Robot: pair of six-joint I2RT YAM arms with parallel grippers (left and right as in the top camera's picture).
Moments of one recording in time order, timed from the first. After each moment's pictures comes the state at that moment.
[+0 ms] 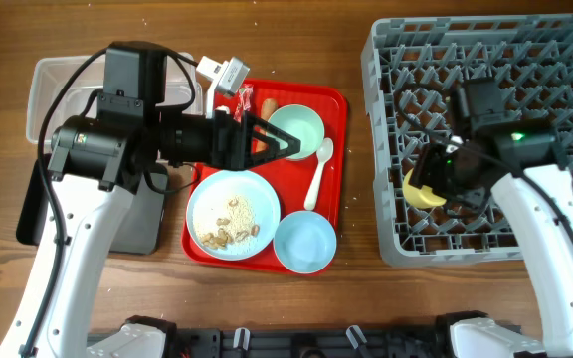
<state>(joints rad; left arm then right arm) -0.23 1.36 1.46 -1.00 1.19 -0.32 0.12 1.37 1.30 -1.33 -0.03 0.50</state>
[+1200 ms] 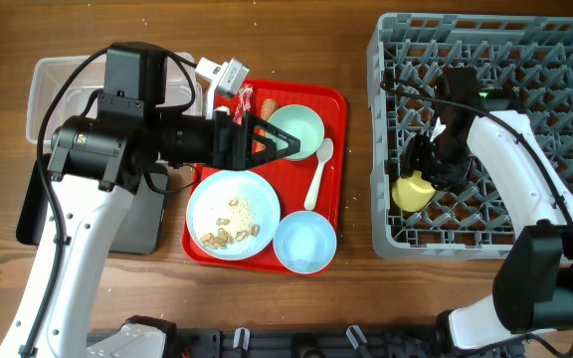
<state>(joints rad) -0.23 1.36 1.46 -1.01 1.16 -0.32 0.05 1.70 1.27 -1.17 -0.08 0.38</state>
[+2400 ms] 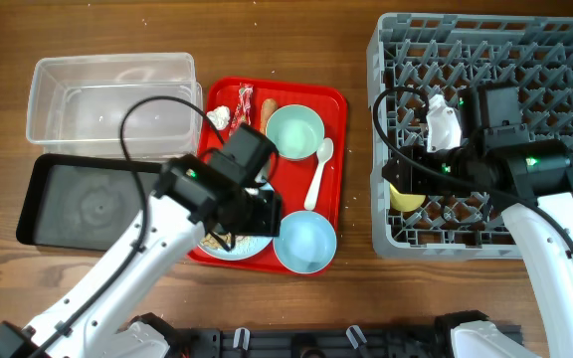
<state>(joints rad) -0.62 1.36 1.17 -1.17 0.17 -0.55 0.15 1.26 1.26 -1.19 -0.40 0.18</state>
